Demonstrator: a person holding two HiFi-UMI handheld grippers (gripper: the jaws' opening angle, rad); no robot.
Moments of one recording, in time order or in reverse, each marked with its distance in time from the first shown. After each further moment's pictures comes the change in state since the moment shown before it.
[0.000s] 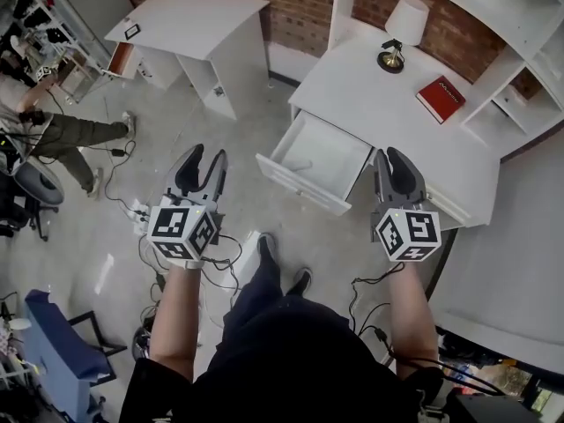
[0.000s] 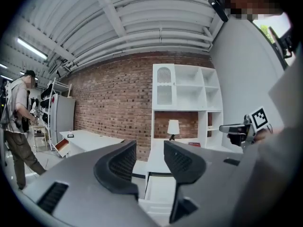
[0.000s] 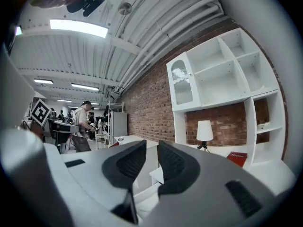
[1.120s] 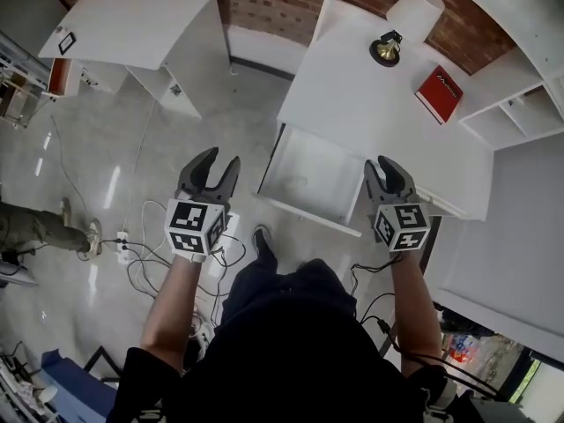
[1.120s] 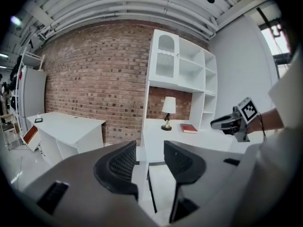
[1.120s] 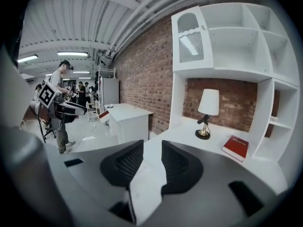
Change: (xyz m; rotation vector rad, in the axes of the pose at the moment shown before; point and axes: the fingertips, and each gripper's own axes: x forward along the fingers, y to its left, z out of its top) left arm 0.234 0.112 -0.098 0.009 0.240 -0.283; right arm 0.200 -0.030 -0.120 -0.079 0.397 -0.092
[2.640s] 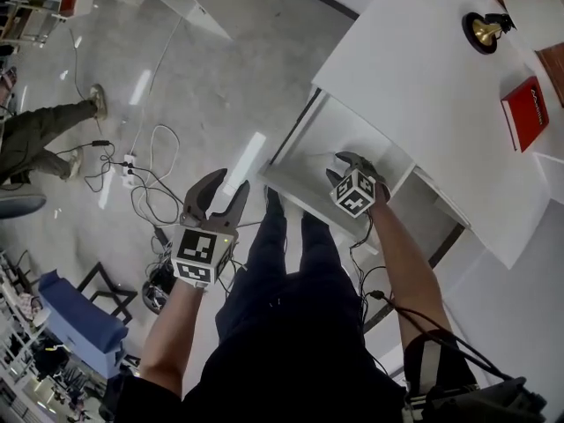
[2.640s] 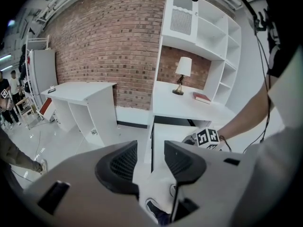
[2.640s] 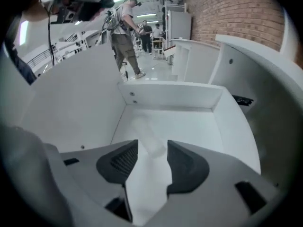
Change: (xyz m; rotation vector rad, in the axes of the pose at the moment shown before) left arm 0.055 -0.002 -0.172 -0.112 0.380 0.140; right arm 0.229 0.107 -0.354 -0.598 0.612 0.688
